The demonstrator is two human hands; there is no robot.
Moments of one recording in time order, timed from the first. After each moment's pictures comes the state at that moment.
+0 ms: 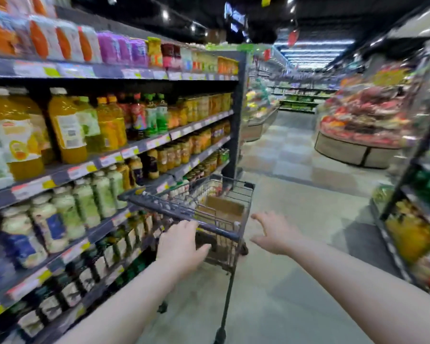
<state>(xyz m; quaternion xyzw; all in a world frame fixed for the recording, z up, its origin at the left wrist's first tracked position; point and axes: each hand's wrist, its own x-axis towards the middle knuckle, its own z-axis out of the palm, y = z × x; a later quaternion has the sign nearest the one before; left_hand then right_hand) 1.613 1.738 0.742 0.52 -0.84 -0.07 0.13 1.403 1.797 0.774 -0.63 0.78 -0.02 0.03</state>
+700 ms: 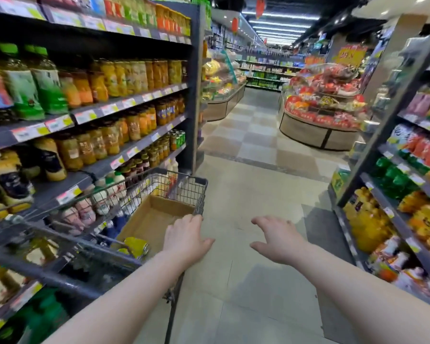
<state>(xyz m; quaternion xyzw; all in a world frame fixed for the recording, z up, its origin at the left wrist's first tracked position) 1.295 1.571 0.671 0.45 -0.88 -0.13 0.08 1.119 1.688 0.713 -0.56 0.82 0.03 0.06</state>
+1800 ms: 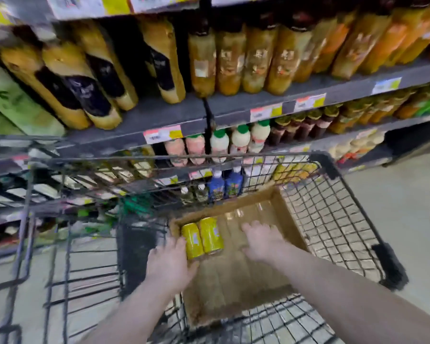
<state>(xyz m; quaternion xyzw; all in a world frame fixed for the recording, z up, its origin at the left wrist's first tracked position) 1.322 1.244 0.453 0.83 -0.49 -0.24 -0.12 1.165 1.100 0.455 -0.83 0.41 0.31 0.20</state>
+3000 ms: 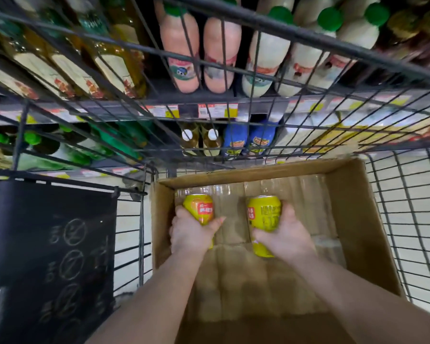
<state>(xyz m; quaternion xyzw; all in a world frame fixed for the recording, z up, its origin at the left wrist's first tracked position) 1.307 1.178 0.203 0.89 -0.03 -0.39 0.21 1.165 1.072 0.234 -0.67 0.62 0.17 0.38</state>
